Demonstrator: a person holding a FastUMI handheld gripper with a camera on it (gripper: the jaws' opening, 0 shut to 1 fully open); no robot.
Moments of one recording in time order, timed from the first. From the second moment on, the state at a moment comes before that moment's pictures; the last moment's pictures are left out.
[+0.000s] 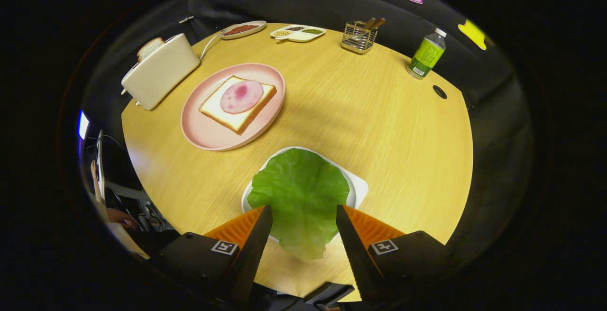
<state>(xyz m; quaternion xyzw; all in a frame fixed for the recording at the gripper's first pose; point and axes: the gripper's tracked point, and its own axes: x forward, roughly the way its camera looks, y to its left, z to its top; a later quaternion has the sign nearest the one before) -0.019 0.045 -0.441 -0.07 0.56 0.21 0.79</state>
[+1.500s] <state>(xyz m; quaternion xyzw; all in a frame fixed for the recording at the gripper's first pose) 0.020 0.107 -0.332 -0.03 0.54 0.21 0.82</state>
